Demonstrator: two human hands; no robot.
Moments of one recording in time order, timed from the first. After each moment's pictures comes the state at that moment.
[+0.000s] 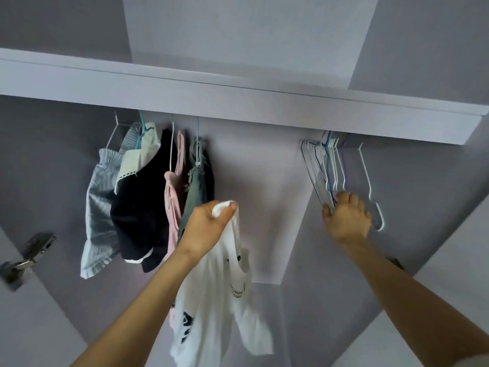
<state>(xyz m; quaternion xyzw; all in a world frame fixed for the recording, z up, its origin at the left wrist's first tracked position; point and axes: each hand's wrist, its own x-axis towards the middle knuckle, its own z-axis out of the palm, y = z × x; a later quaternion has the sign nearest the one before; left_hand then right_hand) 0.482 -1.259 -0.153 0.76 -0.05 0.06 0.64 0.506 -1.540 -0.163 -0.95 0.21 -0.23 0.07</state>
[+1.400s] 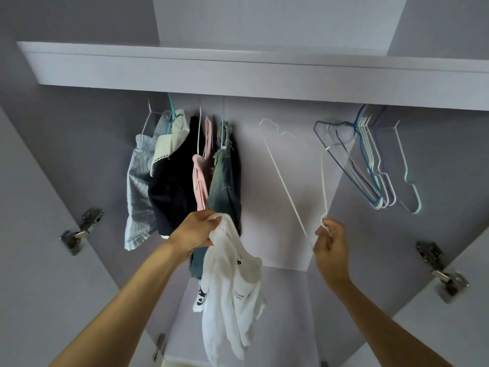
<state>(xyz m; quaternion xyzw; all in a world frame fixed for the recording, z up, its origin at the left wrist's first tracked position) 0.463 -1.199 -0.180 0.78 0.06 -0.10 0.61 0.459 -1.467 -0.271 -0.76 0.05 -0.32 0.56</state>
